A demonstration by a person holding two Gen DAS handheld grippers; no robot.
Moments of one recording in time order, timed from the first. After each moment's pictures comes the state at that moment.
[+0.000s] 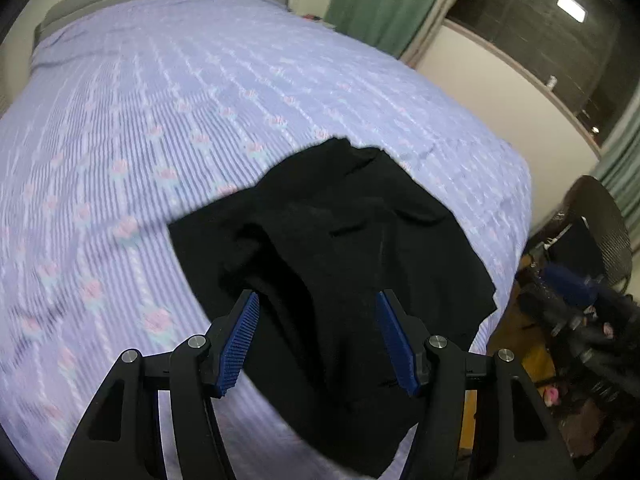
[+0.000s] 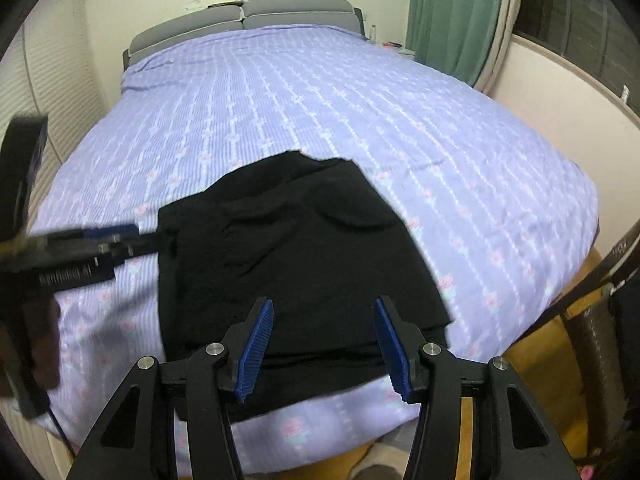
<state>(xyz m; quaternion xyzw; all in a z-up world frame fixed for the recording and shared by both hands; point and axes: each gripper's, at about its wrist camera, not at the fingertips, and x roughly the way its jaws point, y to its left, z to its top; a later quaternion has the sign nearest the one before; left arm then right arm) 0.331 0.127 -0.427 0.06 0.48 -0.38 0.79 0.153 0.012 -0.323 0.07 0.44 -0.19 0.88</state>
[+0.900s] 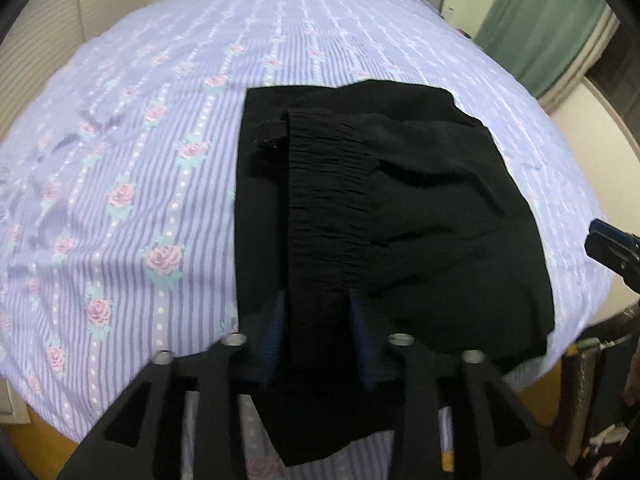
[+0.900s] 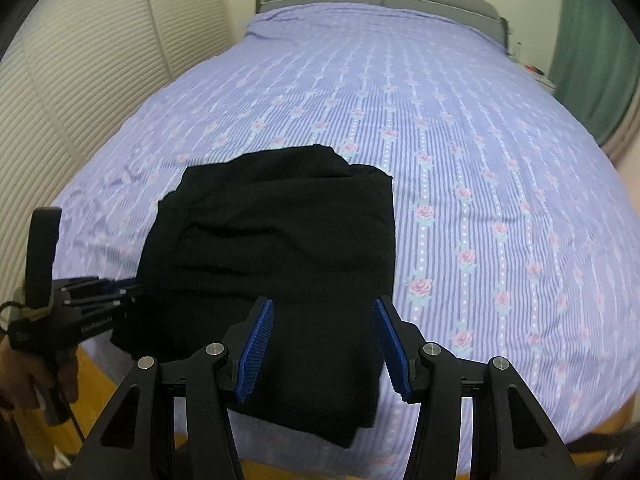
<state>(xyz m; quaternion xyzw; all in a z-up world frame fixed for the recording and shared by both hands) 0.257 0.116 -0.474 -0.03 0.53 -0.12 0.84 0.193 -0.104 -0.346 -0.01 0.48 0.07 0.87</state>
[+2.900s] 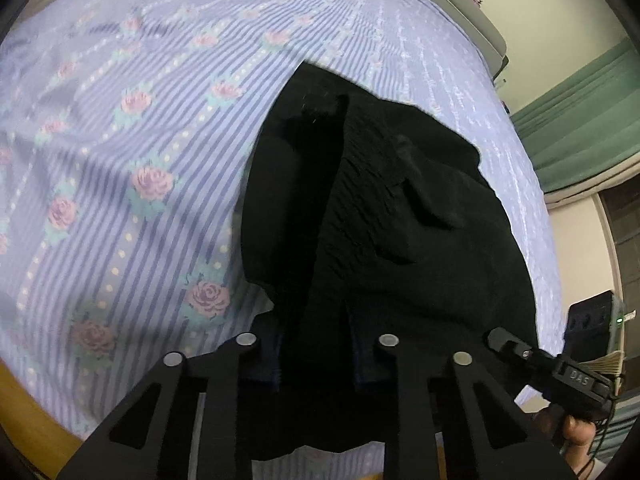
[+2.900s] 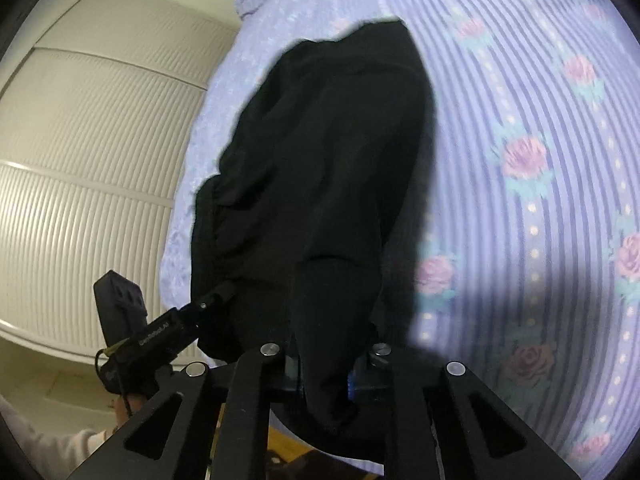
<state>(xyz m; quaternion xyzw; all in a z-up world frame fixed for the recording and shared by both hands) 0.265 0.128 -0.483 -0.23 0.54 -0.08 0.81 0.226 -0.151 -0.446 0.31 0.55 0.22 0.74</state>
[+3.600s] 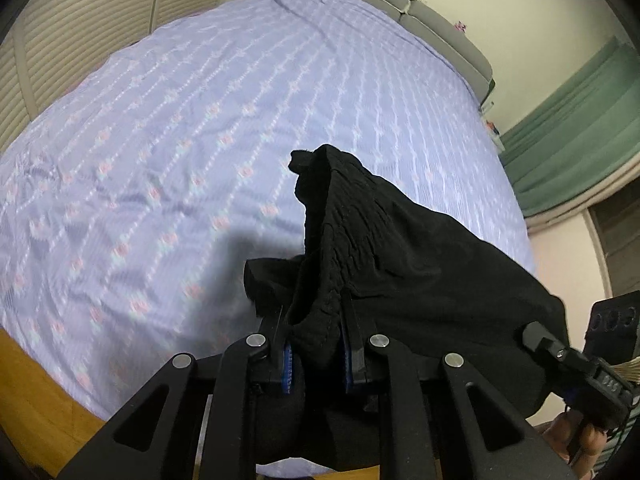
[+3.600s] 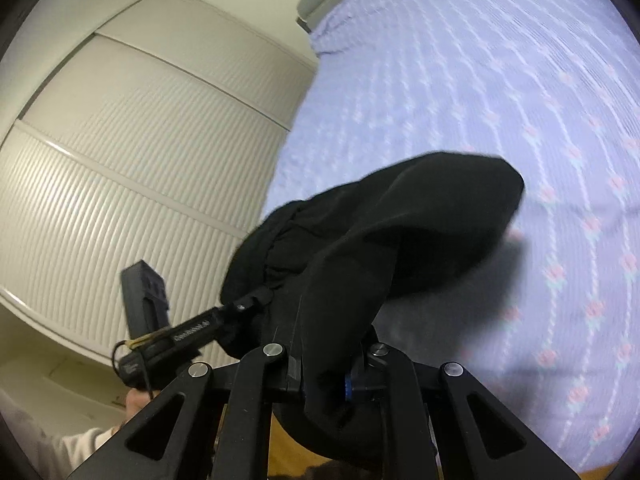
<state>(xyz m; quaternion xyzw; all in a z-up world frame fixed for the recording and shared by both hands) 0.336 0.212 -0.318 -0.21 0.51 -0.08 0.83 0.280 -0.083 -0.264 0.31 0.47 0.27 0.78</state>
